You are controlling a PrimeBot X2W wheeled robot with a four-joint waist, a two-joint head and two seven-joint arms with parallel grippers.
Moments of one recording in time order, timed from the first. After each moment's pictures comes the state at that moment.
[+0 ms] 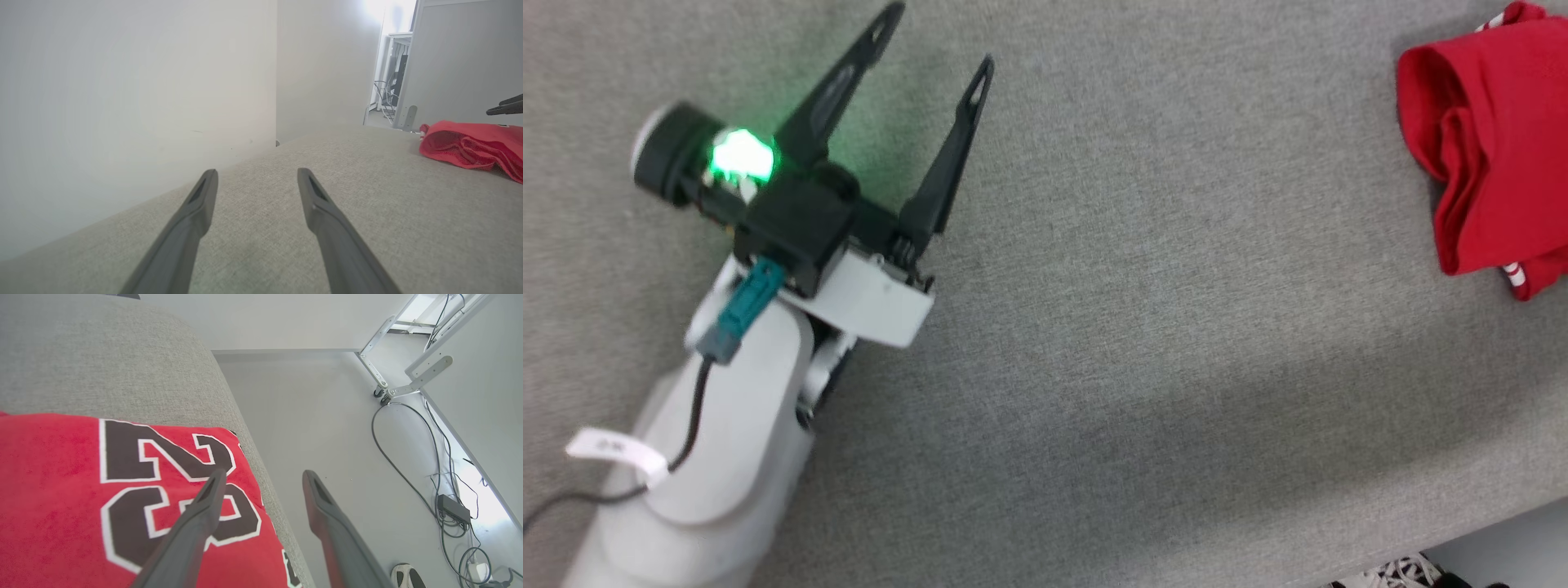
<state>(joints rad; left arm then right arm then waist) -0.74 0.37 -0.40 0.11 -0.17 -0.10 -0.26 -1.03 -0.72 0.53 1.07 0.88 0.13 -0.15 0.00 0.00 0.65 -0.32</state>
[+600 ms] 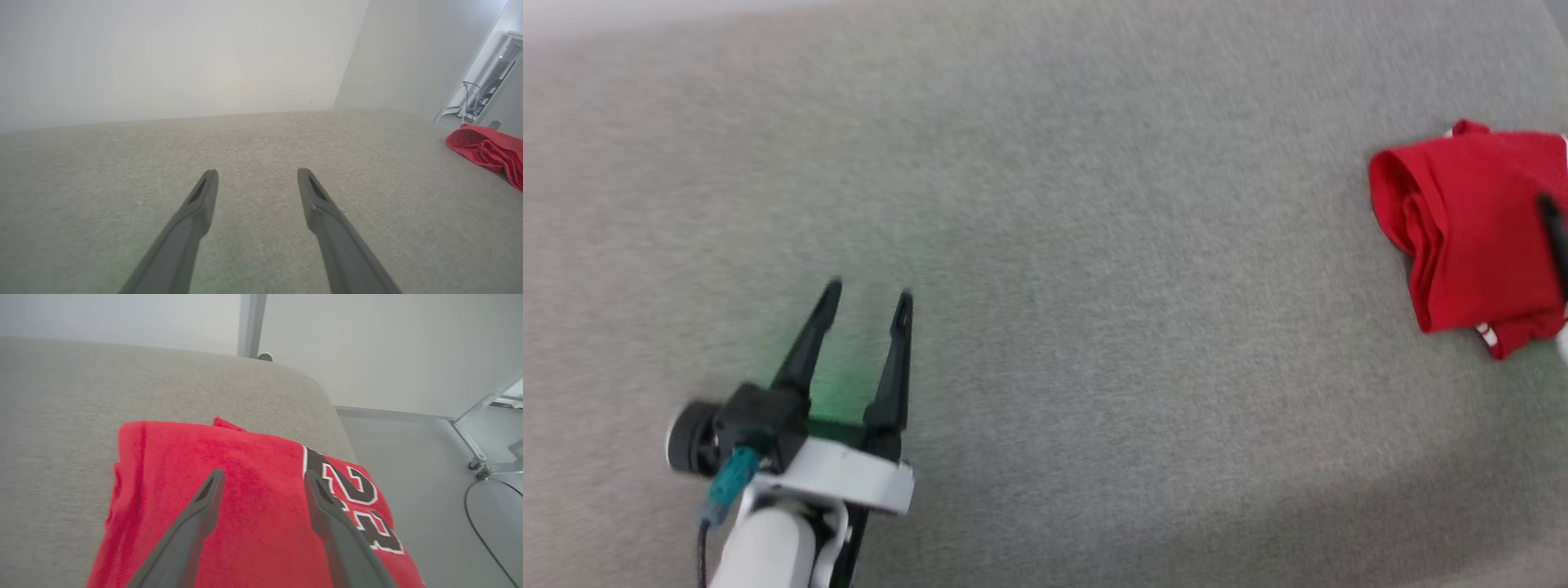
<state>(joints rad) -0.26 0.20 -0.17 0.12 -0.22 -0.06 -0.26 -0.82 -0.70 0.70 0.84 0.86 0.13 -0.26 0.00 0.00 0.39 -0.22</state>
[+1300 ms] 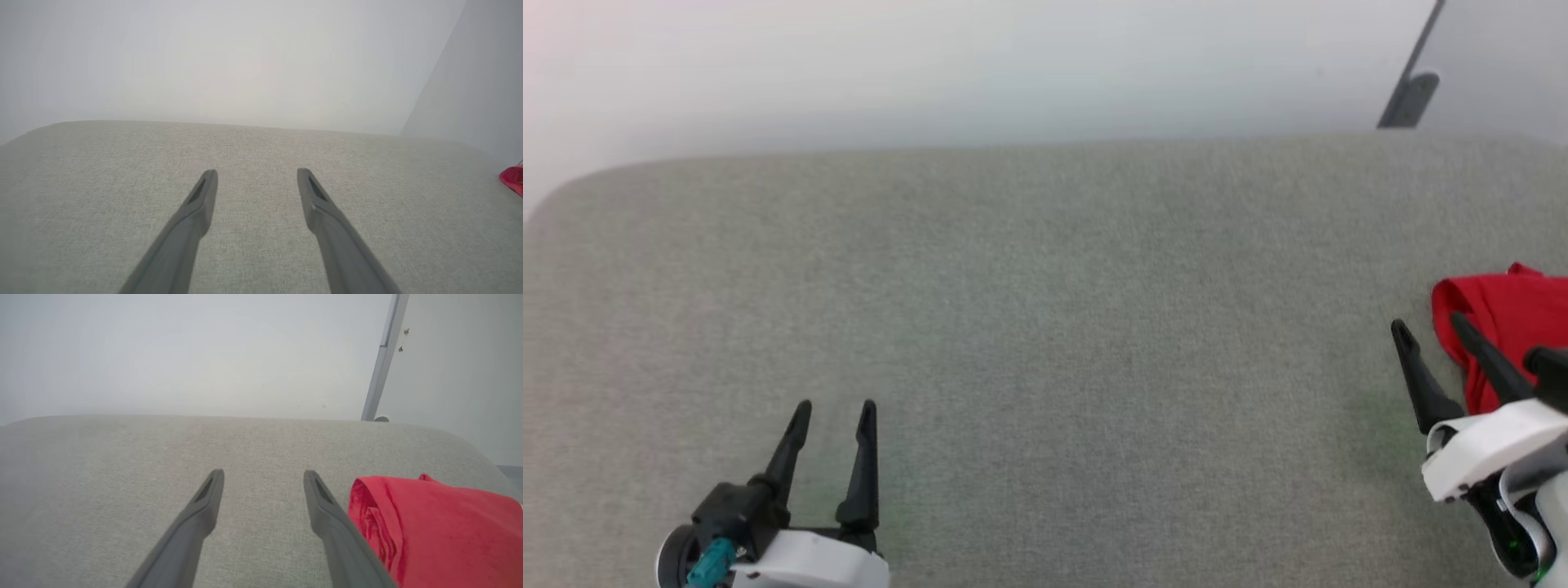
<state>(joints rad) -0.06 0.10 0.01 0.18 -0.21 -0.12 -0.26 -0.41 -0.46 0.36 0.54 0.61 0.13 -0.26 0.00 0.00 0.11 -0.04</state>
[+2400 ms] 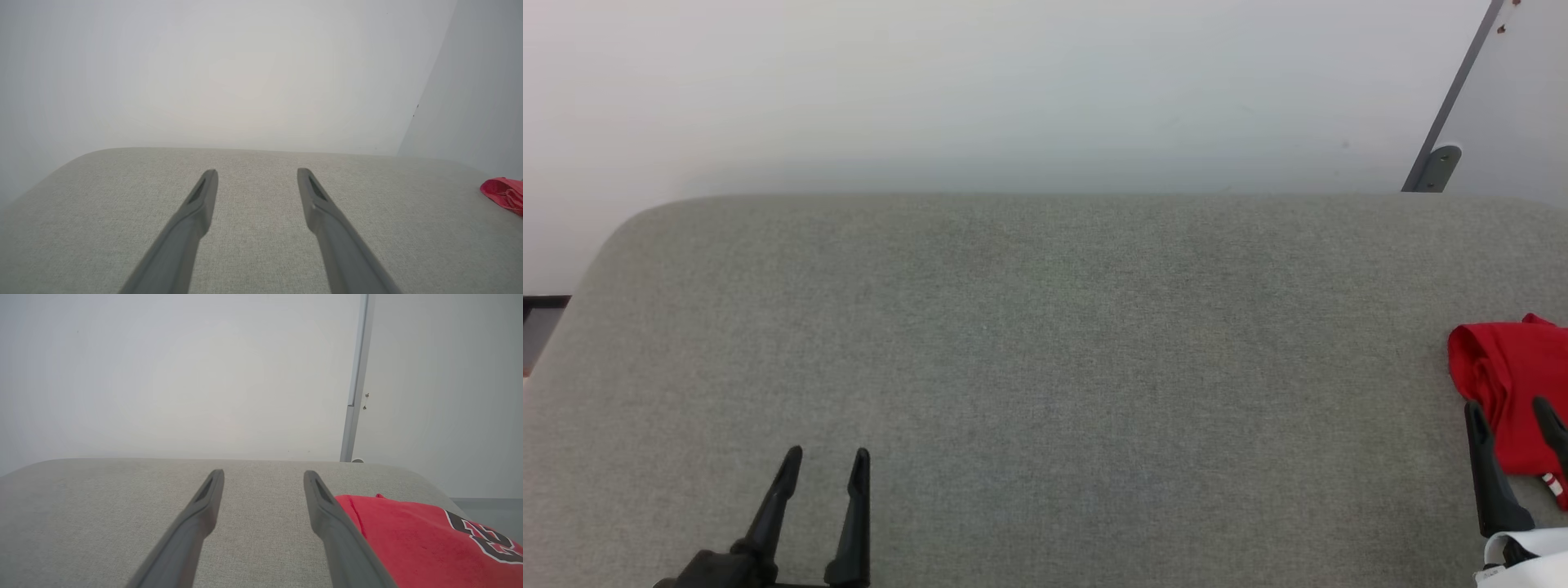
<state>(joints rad) 0.13 0.12 0.00 -0.01 -0.21 -0.13 -0.26 0.04 -0.35 -0.01 0.08 0.41 0.13 -0.26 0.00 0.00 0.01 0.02</state>
